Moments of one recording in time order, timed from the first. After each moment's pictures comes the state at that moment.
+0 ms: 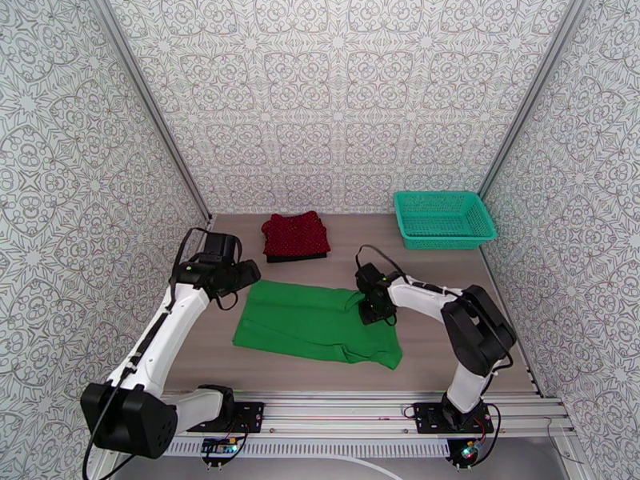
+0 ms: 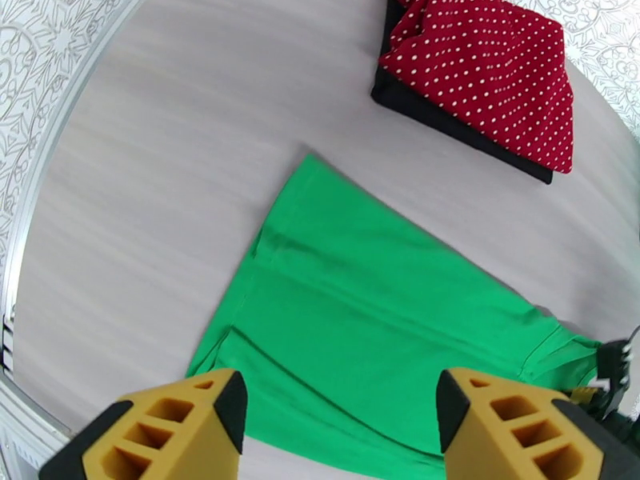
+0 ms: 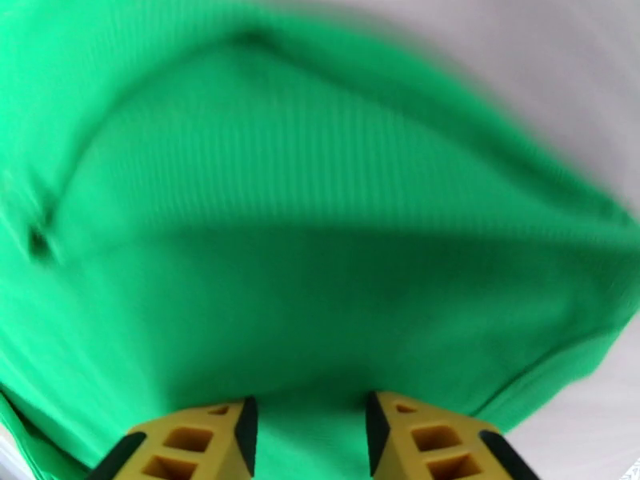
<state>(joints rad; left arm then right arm) -0.12 1.22 1.16 -0.93 -0.06 -0.57 0.60 1.82 1.12 -0.70 0.04 0.26</state>
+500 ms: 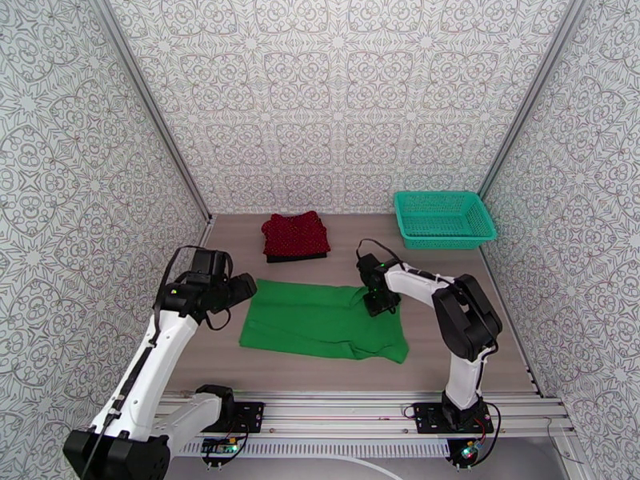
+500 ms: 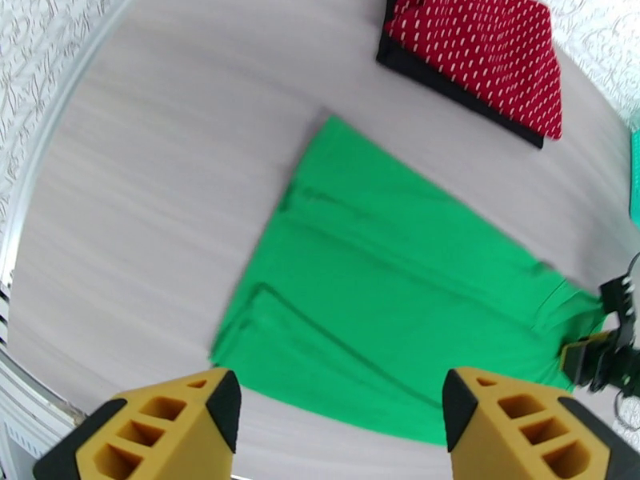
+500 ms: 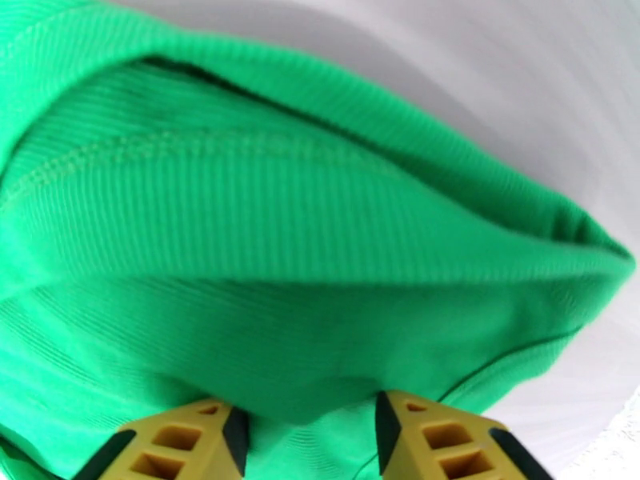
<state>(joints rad) -0.12 1.05 1.03 -0.99 -0.01 -0.58 0.50 1.90 1.25 -0.86 0.17 0.11</state>
